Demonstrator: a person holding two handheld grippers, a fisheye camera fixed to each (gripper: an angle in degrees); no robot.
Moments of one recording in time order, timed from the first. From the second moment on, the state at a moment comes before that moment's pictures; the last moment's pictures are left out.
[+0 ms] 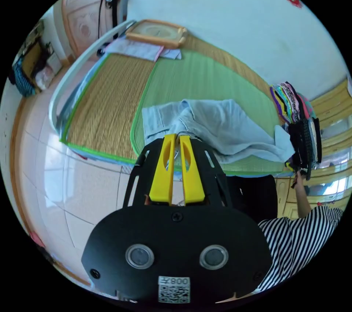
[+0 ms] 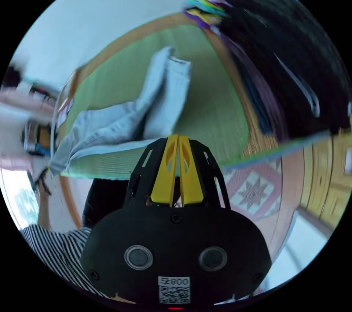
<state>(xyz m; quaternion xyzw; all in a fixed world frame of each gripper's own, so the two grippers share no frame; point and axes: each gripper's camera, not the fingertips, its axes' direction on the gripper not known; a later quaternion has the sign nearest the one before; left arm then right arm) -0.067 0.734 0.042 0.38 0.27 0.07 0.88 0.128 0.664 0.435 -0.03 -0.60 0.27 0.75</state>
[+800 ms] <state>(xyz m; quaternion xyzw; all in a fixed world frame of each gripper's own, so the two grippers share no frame) -0.128 0.741 0.047 0.31 0.50 0.09 0.80 0.114 0.697 0.564 0.00 -0.74 0.29 0.61</state>
